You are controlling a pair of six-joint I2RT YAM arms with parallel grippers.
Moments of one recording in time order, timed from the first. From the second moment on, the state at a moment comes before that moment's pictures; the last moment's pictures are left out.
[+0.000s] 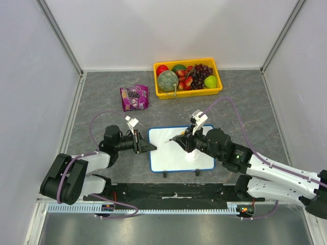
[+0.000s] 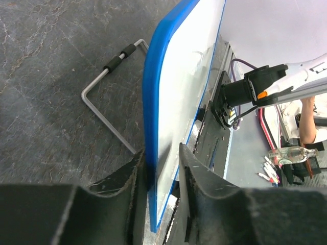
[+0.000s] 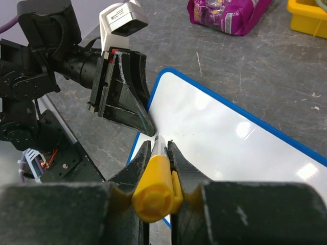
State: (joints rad) left arm -0.30 1.27 0.22 0.70 0.95 -0.60; right arm 1.03 0.90 0.68 -0.01 0.13 0.37
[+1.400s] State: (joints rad) left arm -0.30 1.29 0.22 0.75 1.03 -0.61; right arm 1.18 1.03 0.72 0.15 0.50 0.26
